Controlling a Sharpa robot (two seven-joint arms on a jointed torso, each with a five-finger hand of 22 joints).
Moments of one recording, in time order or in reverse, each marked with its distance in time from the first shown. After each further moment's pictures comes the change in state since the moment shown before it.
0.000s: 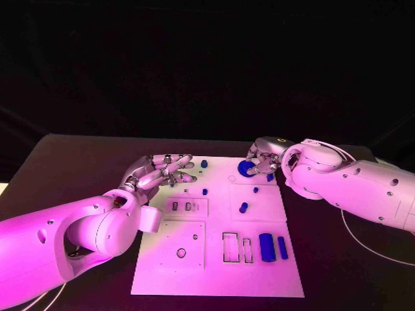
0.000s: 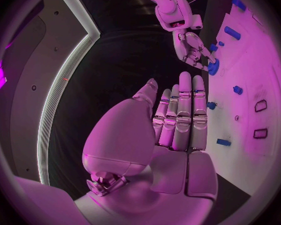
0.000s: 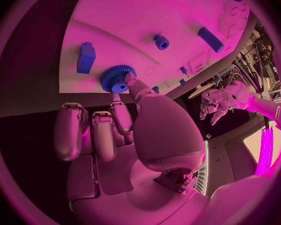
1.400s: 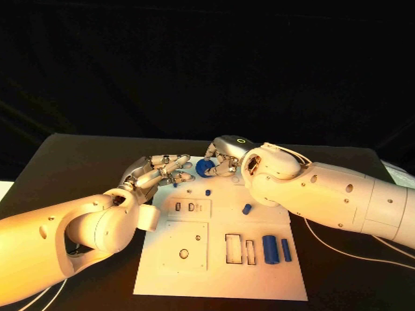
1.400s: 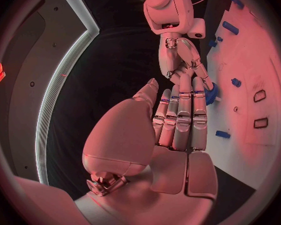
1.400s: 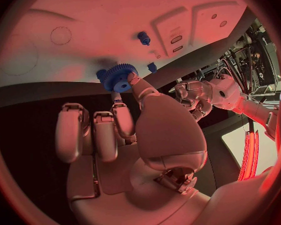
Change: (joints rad) left arm 0.000 -0.014 0.000 -0.025 0.033 0.032 -0.003; left_hand 0.000 0.000 0.011 -0.017 0.000 -0.001 0.001 0.000 0.000 -0.005 0.005 0.000 -0.006 -0.053 0.010 -0.043 0.005 0.000 -0.036 0.010 -0.023 -0.011; right arm 0.003 0.200 -0.011 0.027 -0.053 -0.115 -0.012; right_hand -0.053 -0.019 0.004 0.021 0.022 0.034 -0.012 0.001 0.000 0.030 -0.023 0.018 0.028 0.000 -0.021 0.000 0.000 0.000 0.003 -0.018 0.007 0.015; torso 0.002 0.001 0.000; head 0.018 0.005
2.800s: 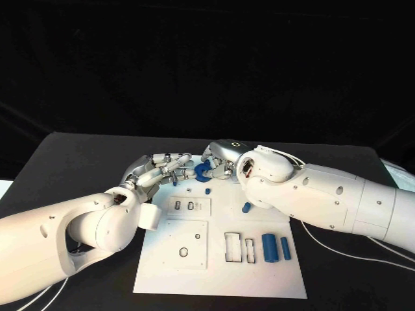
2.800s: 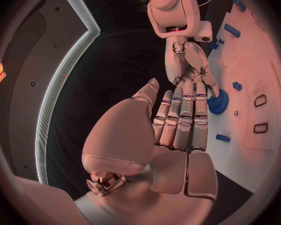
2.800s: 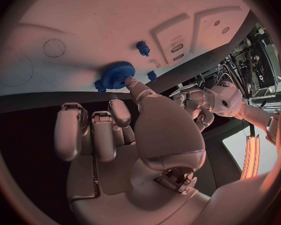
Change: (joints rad) left arm 0.000 0.002 0.000 0.008 -0.001 -0.001 0.004; left_hand -0.008 -0.008 0.025 -0.019 0.000 -0.037 0.029 -0.006 -0.003 -0.059 0.030 0.000 -0.016 -0.110 0.042 -0.087 -0.064 0.000 -0.093 0.043 -0.049 -0.027; right arm -0.013 0.032 -0.007 -0.029 -0.024 0.025 -0.010; right_hand -0.013 -0.021 0.013 0.012 0.027 -0.134 0.039 -0.088 -0.002 -0.088 0.055 -0.096 -0.090 0.000 0.033 0.000 0.000 0.000 -0.005 0.024 0.000 -0.007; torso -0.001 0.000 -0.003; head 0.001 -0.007
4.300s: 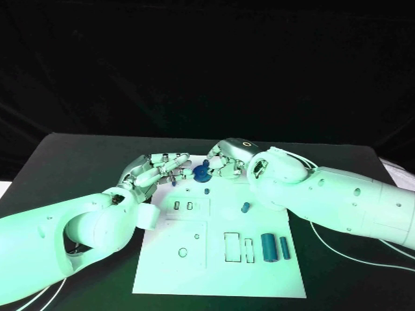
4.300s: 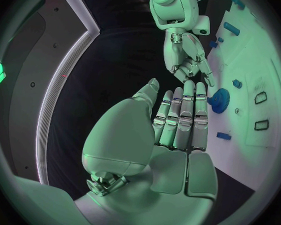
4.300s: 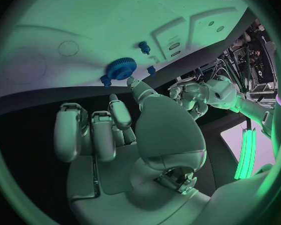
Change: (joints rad) left arm 0.000 -0.005 0.000 -0.004 0.000 -0.002 0.002; left_hand 0.000 0.000 0.003 -0.003 0.000 -0.004 0.004 0.000 0.000 -0.003 0.003 0.000 -0.001 -0.003 0.003 0.000 -0.003 0.000 0.000 0.000 -0.004 0.000; right arm -0.004 -0.101 -0.002 0.072 0.055 -0.093 0.065; right_hand -0.021 -0.011 -0.033 0.033 0.095 0.003 -0.003 0.002 -0.002 0.019 -0.004 0.035 0.043 0.000 0.007 0.000 0.001 0.000 0.004 0.011 0.005 0.020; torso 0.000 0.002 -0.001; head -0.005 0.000
